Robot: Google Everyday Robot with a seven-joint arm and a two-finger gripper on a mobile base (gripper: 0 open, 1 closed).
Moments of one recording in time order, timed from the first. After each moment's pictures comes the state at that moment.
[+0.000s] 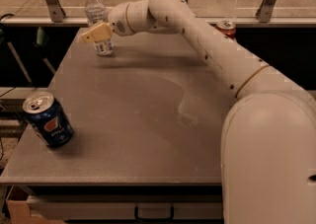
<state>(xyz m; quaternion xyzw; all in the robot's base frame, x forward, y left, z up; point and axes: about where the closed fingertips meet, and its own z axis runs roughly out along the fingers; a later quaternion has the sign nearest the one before) 0.771 0.184 0.916 -0.48 0.64 0.31 0.51</state>
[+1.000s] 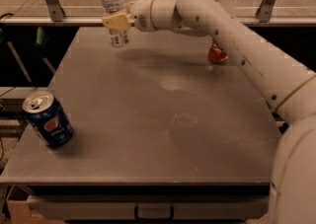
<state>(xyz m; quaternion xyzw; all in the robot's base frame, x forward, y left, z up) 0.753 0.118 0.952 -0.42 0.65 0.31 0.55</state>
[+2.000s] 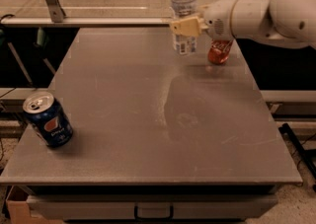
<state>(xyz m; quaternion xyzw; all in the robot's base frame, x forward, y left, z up) 0.671 -0.072 0.972 -0.36 0.72 0.23 0.55</state>
